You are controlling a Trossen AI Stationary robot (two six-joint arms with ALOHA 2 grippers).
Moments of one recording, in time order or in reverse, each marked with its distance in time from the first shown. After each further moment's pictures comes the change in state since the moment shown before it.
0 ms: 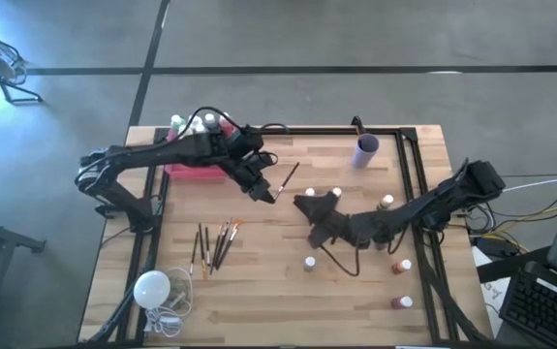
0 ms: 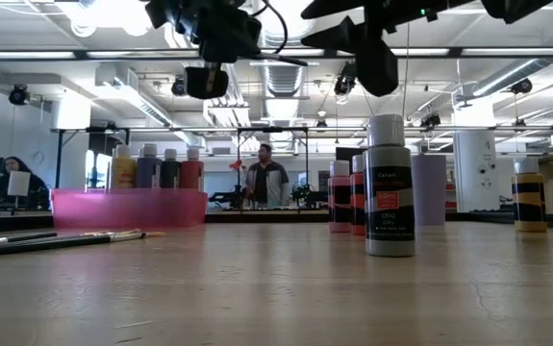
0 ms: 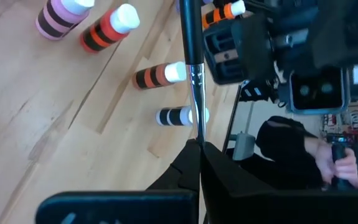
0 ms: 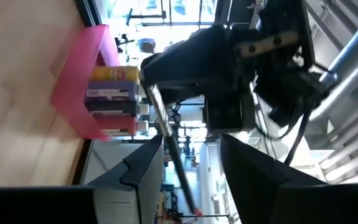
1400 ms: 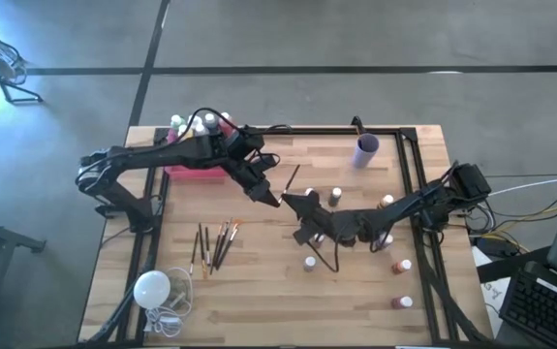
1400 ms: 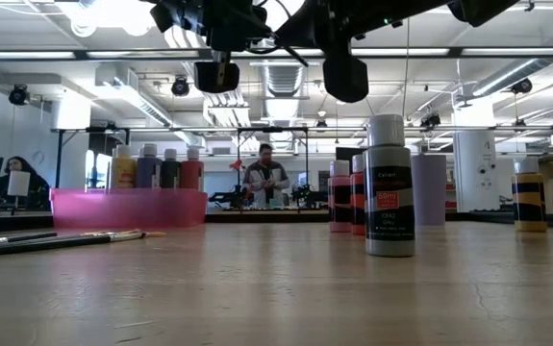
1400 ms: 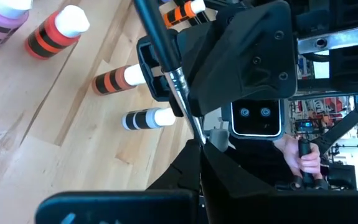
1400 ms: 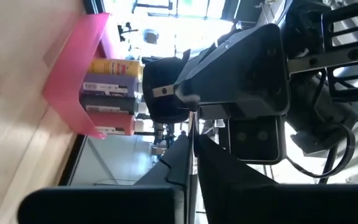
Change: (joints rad) left arm -0.016 0.003 -0.015 0.119 0.106 -0.026; right arm -0.064 0.110 0.119 -0.033 -0.021 -0.059
